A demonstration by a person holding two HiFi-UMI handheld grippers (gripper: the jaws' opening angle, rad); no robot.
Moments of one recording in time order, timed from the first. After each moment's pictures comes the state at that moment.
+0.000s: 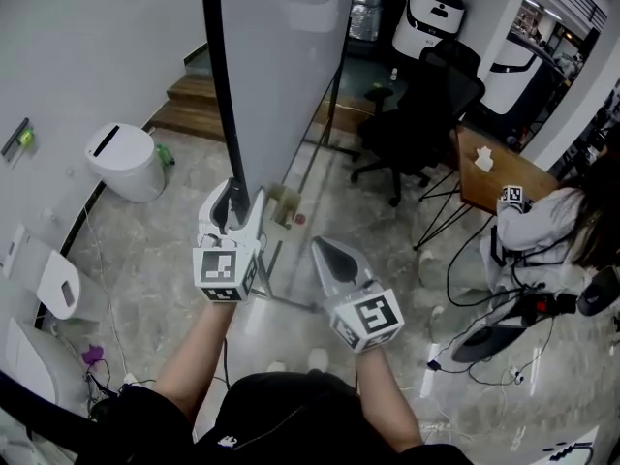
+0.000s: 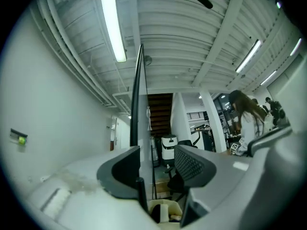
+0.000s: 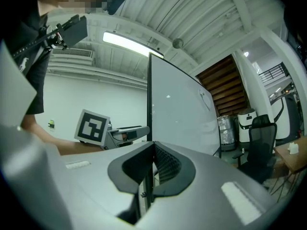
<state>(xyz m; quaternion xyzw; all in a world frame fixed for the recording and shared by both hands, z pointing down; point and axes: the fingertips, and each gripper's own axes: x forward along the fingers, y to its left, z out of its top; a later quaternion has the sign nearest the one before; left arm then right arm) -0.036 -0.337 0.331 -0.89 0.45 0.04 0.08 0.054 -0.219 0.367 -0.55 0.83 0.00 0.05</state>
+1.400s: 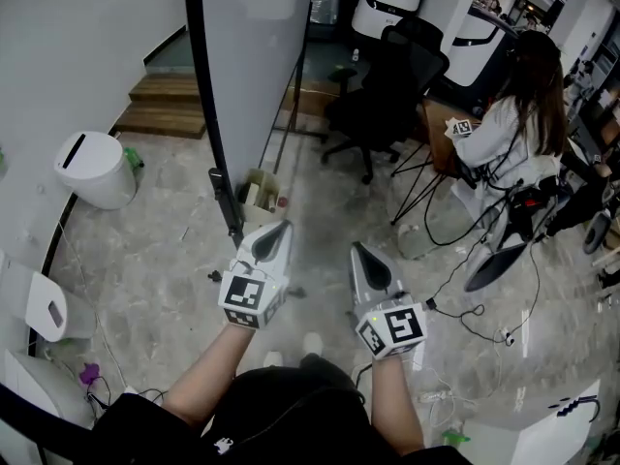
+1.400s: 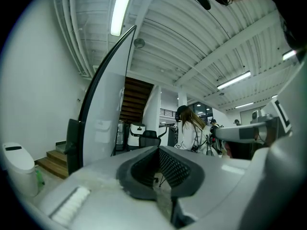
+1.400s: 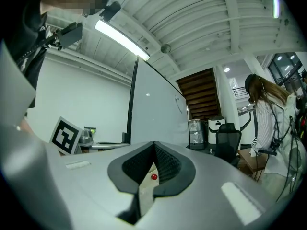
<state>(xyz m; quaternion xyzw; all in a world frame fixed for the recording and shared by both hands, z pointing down) 0.029 -0.237 0.409 -0.96 0.27 0.01 -0.02 0.110 -0.139 0.380 -0.68 0.74 0.01 0.03</state>
